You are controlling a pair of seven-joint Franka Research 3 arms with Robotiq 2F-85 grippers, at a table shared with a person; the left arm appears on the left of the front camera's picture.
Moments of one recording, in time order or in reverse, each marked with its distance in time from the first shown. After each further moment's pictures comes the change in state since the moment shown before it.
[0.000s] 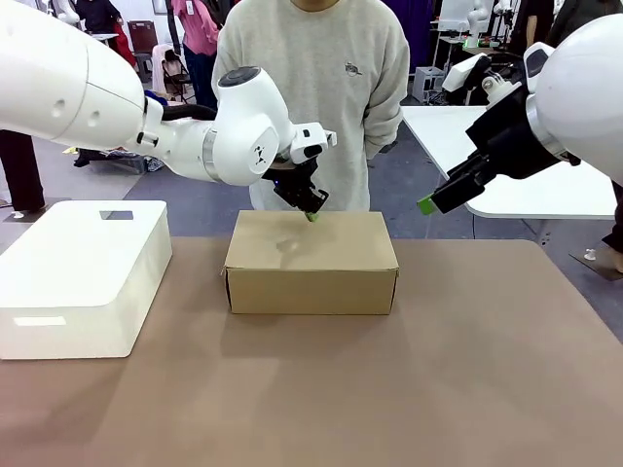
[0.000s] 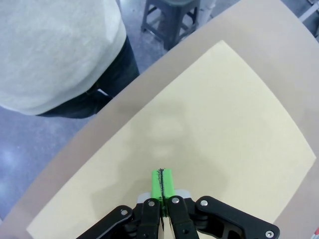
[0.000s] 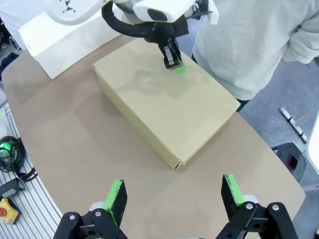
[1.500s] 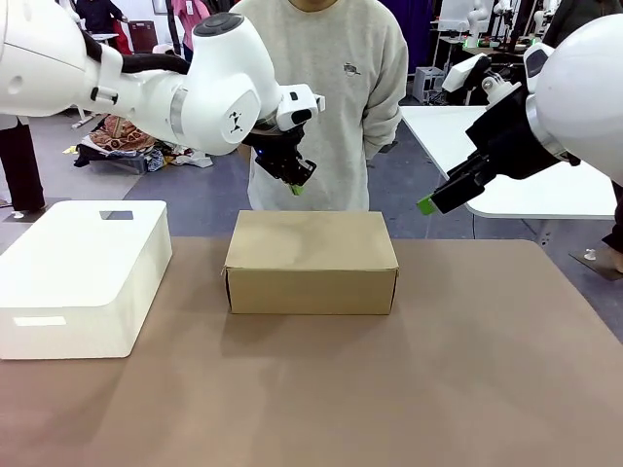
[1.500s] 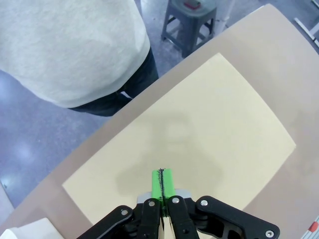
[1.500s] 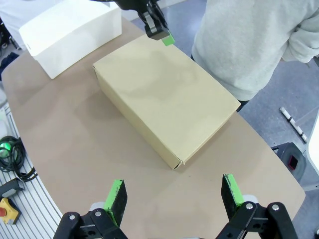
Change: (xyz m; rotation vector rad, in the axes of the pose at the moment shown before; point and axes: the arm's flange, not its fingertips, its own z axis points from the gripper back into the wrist) left arm -0.002 -0.009 0.087 0.099 -0.047 0.023; right arm 0.000 0.000 0.000 0.000 0.001 0.000
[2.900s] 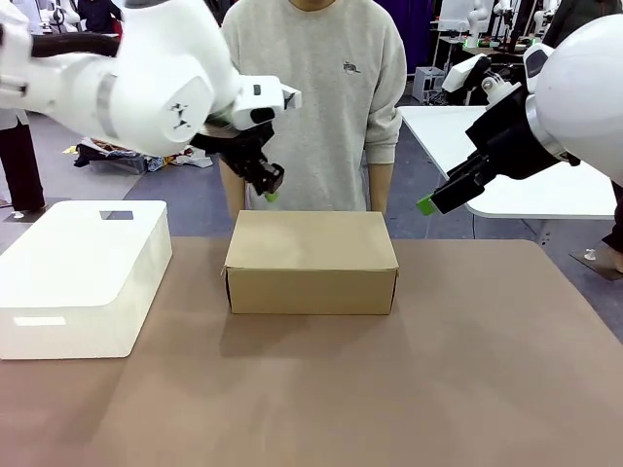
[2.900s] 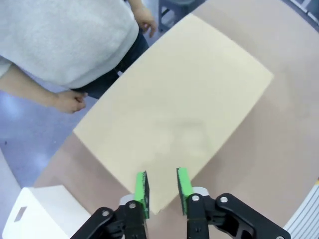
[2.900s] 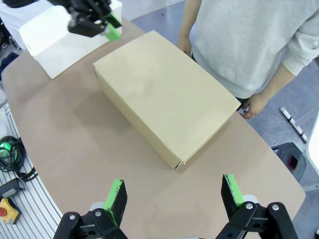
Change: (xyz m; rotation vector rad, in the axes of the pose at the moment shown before) left arm -0.082 -0.009 0.093 0.032 -0.004 -0.157; right arm 0.000 0.000 0.000 0.000 0.000 0.000
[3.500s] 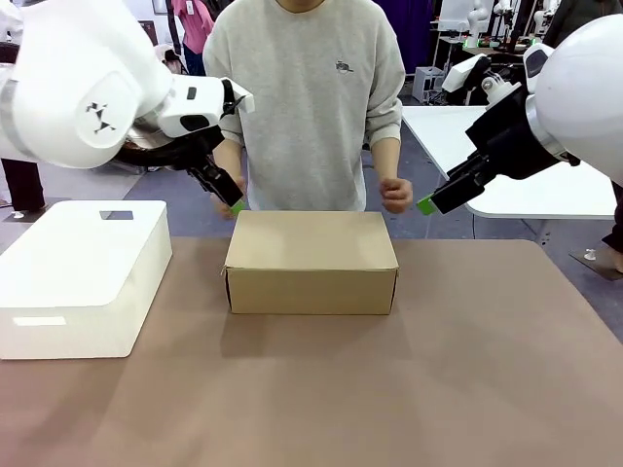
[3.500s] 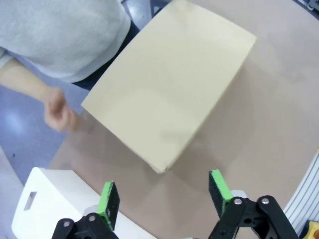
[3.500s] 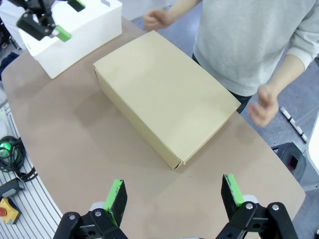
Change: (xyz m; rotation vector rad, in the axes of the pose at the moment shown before) left arm -0.064 0.010 0.049 -0.012 -0.040 -0.102; right arm 0.000 0.000 0.000 0.000 0.000 0.000
